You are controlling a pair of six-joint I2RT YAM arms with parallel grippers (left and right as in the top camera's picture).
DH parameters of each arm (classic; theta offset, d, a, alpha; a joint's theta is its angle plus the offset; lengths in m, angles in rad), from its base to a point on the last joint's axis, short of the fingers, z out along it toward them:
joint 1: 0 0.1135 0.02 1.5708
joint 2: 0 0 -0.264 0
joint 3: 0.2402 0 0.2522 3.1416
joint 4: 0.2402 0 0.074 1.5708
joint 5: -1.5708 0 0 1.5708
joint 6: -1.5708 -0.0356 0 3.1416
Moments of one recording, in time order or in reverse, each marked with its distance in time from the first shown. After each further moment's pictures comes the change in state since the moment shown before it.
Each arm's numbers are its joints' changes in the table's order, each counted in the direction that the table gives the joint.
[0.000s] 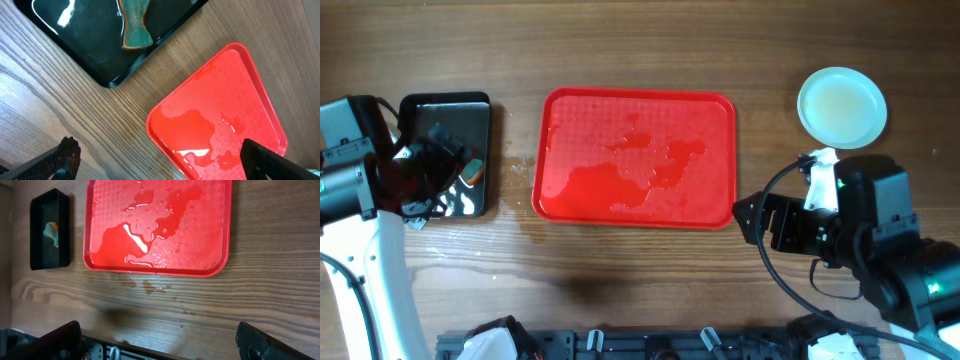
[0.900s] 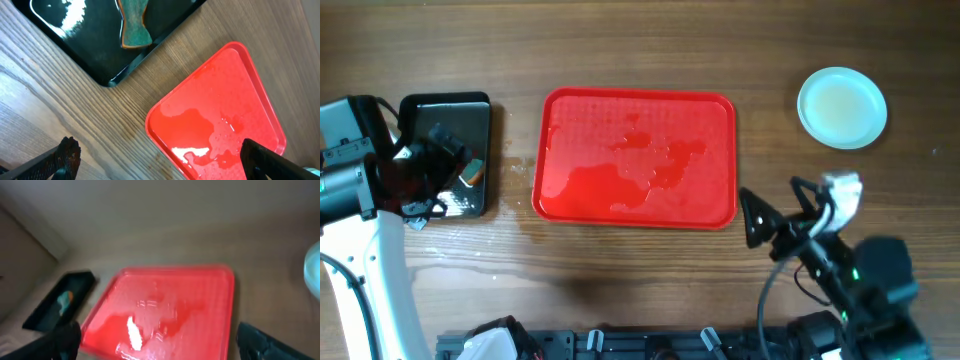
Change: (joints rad) left arm 0.000 0.000 0.000 -0.001 -0.006 0.000; right arm 0.000 0.549 -0.595 -0.773 -0.120 0.164
